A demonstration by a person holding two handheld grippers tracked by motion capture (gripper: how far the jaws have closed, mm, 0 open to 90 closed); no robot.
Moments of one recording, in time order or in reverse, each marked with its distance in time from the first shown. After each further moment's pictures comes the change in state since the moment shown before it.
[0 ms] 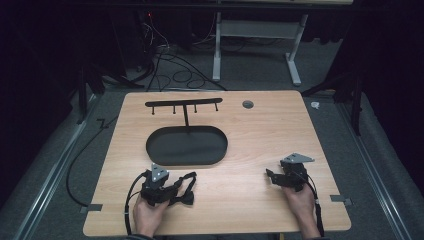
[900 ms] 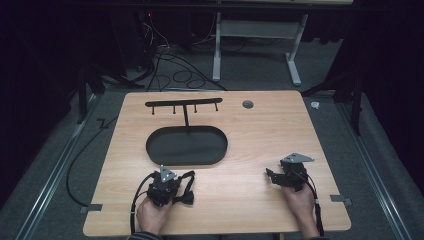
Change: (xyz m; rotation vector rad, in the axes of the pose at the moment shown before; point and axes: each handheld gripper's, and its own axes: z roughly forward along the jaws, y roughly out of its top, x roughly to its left) left arm -0.008 -0.004 0.018 0.085 -0.006 0.053; right arm 0.000 0.001 0.001 -0.002 -0.008 0.005
